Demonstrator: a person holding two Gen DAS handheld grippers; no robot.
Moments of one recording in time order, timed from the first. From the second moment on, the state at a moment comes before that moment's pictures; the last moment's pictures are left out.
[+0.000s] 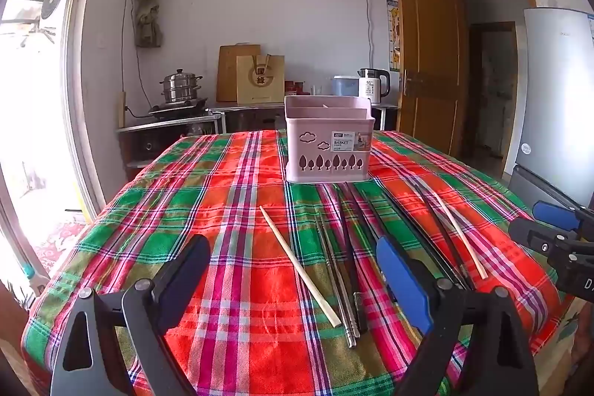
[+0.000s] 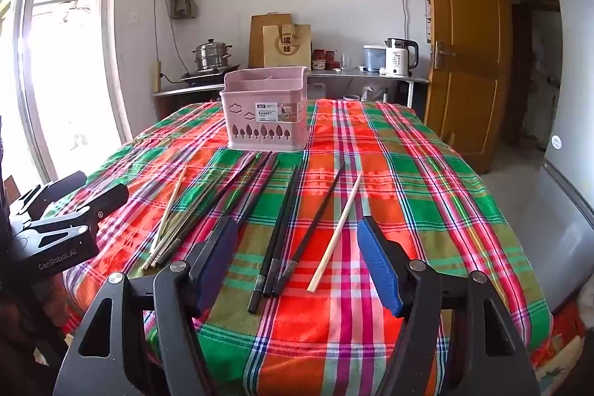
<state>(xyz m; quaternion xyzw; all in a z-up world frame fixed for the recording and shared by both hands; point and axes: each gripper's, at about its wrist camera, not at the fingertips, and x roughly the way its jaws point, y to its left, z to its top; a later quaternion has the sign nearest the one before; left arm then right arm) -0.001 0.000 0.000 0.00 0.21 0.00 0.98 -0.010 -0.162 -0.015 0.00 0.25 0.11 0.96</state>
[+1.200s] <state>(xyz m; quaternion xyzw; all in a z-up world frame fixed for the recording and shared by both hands) -0.006 0.003 0.001 -0.01 0.21 -0.01 0.98 -0.017 -0.162 -0.005 -0.01 0.23 0.10 0.97</state>
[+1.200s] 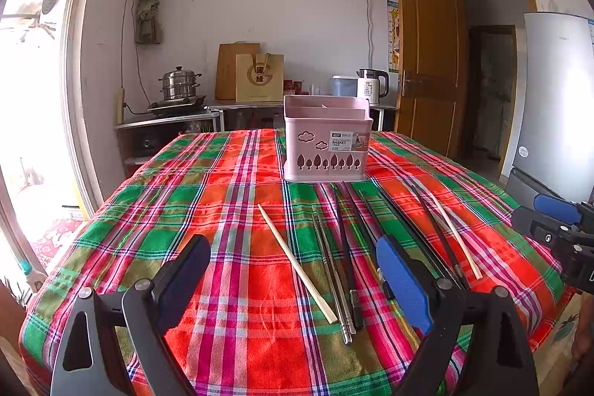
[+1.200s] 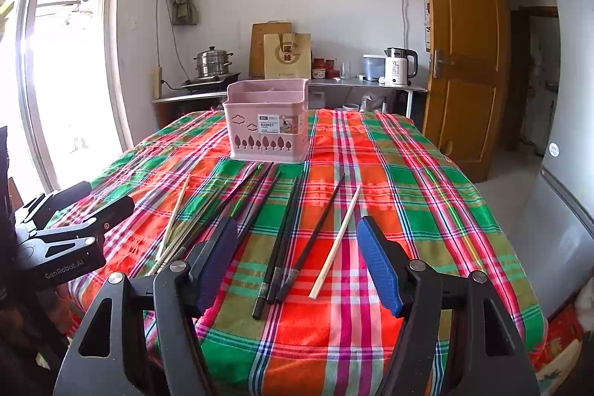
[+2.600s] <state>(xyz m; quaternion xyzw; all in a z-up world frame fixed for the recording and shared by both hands) -0.010 0.001 0.007 -0.01 0.21 -0.01 0.98 -0.019 -0.161 -0.005 -0.02 0.23 0.10 0.97</state>
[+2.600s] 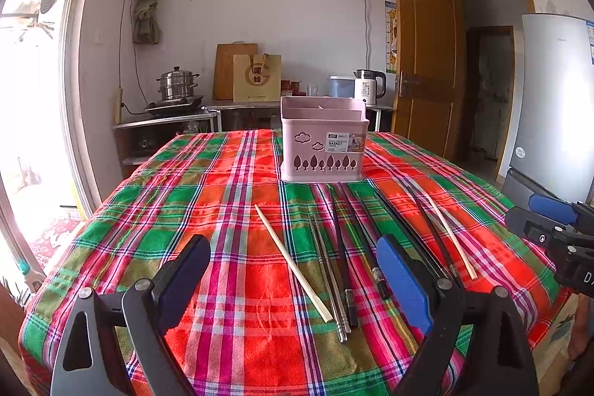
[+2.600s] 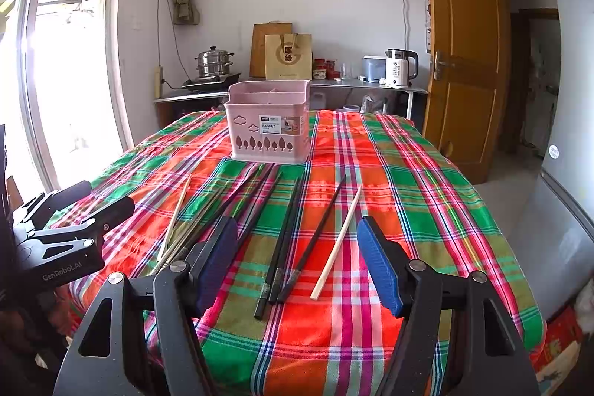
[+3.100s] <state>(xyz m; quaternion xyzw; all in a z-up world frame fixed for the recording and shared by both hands) -0.009 0.003 0.008 -0.01 0.21 -0.01 0.98 -0.018 -0.160 -0.004 -0.02 0.23 0.11 0.97</state>
